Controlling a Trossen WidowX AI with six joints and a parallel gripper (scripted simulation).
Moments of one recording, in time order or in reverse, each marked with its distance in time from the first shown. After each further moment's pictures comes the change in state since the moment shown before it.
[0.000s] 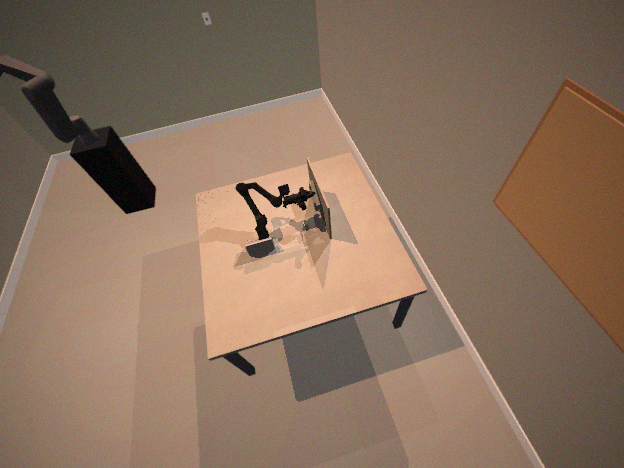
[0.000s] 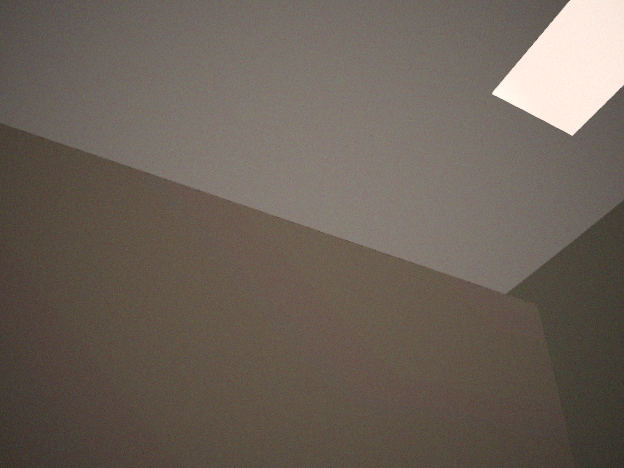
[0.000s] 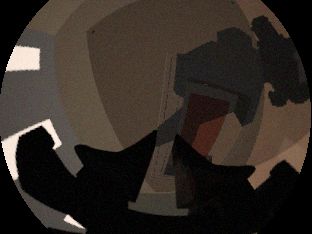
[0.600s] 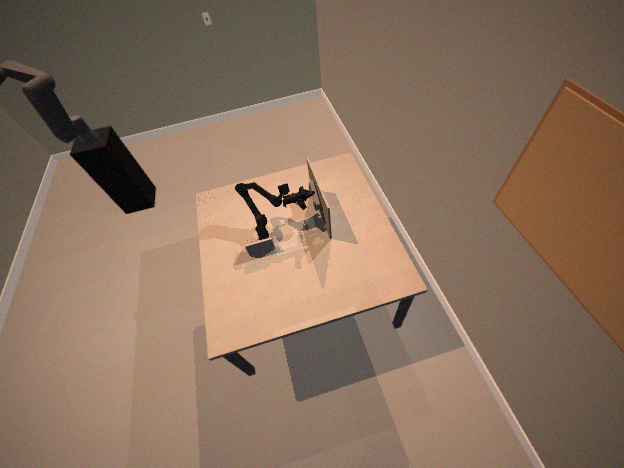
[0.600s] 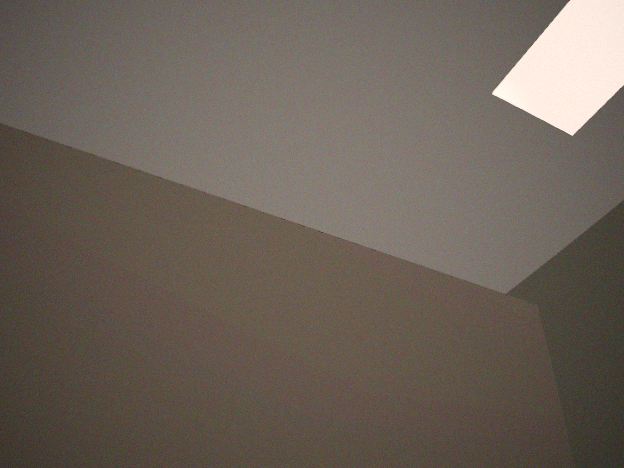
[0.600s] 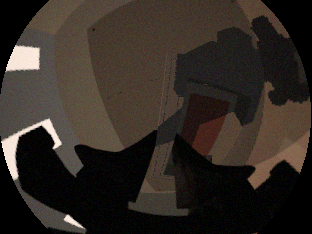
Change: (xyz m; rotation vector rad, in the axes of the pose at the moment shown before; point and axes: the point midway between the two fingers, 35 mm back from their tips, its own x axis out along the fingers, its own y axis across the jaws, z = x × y) arm 0.000 0.000 -0.004 0.000 0.003 -0.002
